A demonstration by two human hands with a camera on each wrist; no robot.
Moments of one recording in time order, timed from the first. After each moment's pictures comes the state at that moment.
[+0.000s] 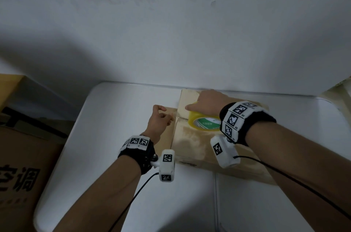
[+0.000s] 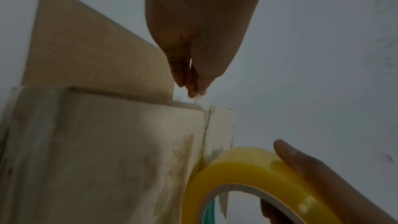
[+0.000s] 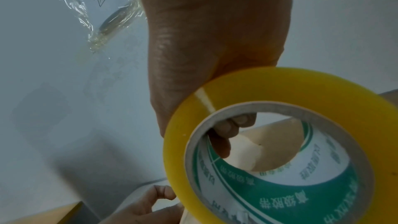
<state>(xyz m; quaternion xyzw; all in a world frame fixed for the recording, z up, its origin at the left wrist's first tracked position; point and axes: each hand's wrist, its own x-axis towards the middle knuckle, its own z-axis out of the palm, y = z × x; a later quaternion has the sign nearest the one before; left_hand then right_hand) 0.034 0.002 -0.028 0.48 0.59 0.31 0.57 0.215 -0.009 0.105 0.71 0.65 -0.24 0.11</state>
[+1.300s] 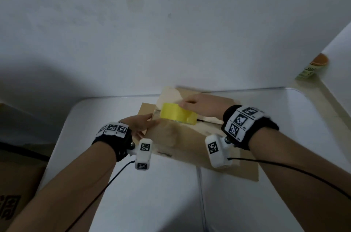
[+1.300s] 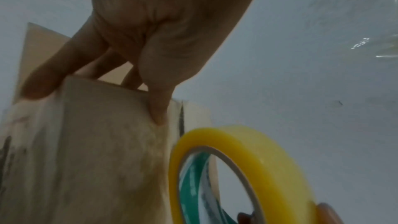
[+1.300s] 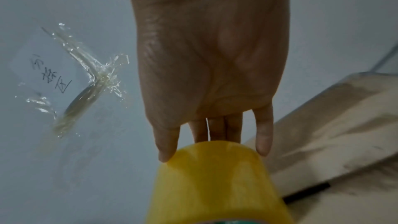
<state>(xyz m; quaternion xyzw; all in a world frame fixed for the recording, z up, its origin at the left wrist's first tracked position) 0.054 0.020 0.041 0.59 0.57 -0.12 0.56 0.279 -0.055 0.126 0.69 0.62 -0.37 -0.05</state>
